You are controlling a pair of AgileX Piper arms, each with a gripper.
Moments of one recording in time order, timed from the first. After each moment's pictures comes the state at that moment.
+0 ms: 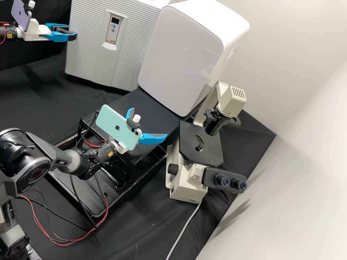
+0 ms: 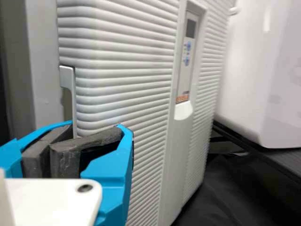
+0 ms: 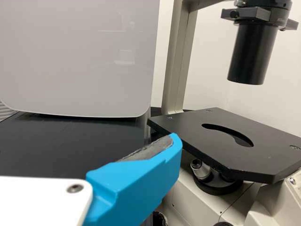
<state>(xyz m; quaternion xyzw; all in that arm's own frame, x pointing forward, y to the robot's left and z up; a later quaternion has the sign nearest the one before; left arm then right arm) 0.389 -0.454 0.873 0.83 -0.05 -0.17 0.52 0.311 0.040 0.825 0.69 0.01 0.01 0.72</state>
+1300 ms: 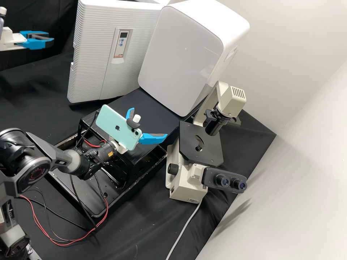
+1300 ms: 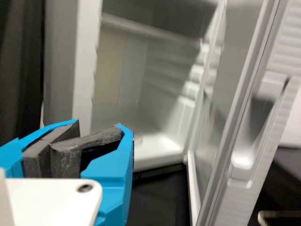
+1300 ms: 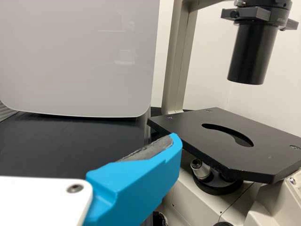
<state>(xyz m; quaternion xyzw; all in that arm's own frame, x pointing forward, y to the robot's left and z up) 0.301 -0.440 0.852 0.82 -0.01 -0.11 0.56 0.311 0.040 0.825 0.69 0.01 0.01 0.72</state>
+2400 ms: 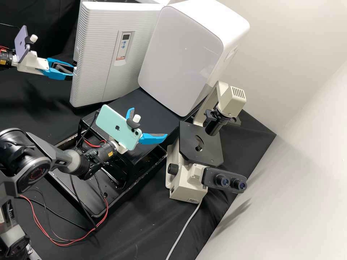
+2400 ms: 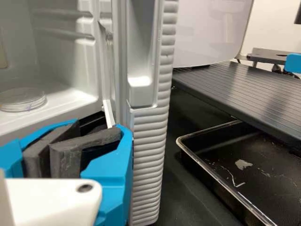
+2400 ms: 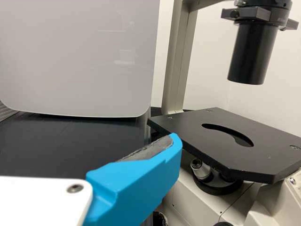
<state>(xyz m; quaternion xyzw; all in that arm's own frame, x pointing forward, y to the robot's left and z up) 0.328 -0.477 0.788 0.83 0.01 -0.28 0.48 0.311 0.040 0.825 0.69 0.01 0.01 0.72</state>
